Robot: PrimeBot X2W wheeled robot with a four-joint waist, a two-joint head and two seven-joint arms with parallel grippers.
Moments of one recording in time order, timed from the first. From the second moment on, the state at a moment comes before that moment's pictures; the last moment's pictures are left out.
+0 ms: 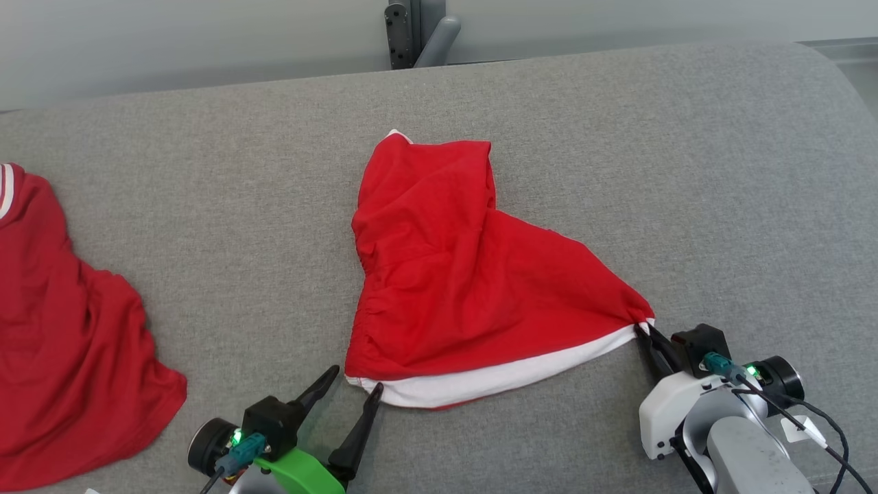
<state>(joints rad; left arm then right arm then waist) -0.19 0.28 -0.63 0.43 -0.47 -0.13 -0.26 -0.33 -0.13 0.16 0.77 -0.02 0.13 -0.23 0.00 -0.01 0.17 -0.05</state>
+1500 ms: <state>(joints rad) -1.35 0.48 -0.57 0.41 -0.80 -0.10 -0.04 -1.34 -0.05 -0.09 0.47 0.30 0.13 -0.03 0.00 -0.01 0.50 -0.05</state>
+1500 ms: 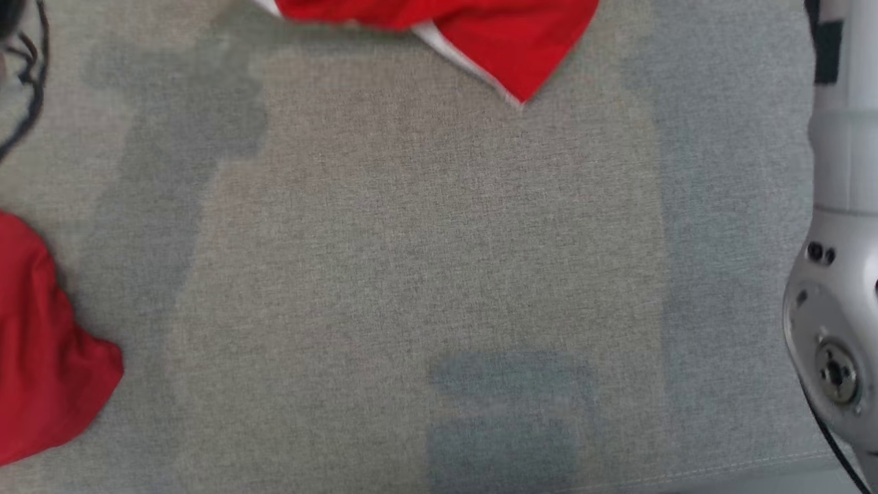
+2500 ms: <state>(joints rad) -0.27 0.38 -0.50 0.19 -0.65 -0.13 -0.26 -0.28 -0.19 0.25 0.27 0.43 0.13 -0.26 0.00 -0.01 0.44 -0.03</state>
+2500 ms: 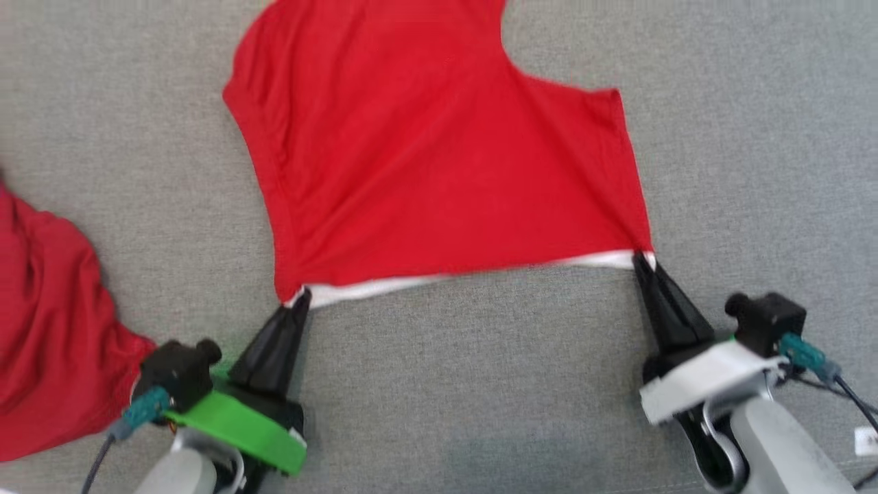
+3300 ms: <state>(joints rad) -0.28 0.31 -0.42 -0.05 -0.84 0.13 0.04 -0.43 -0.27 0.18 0.07 0.57 0.13 0.02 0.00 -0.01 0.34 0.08</state>
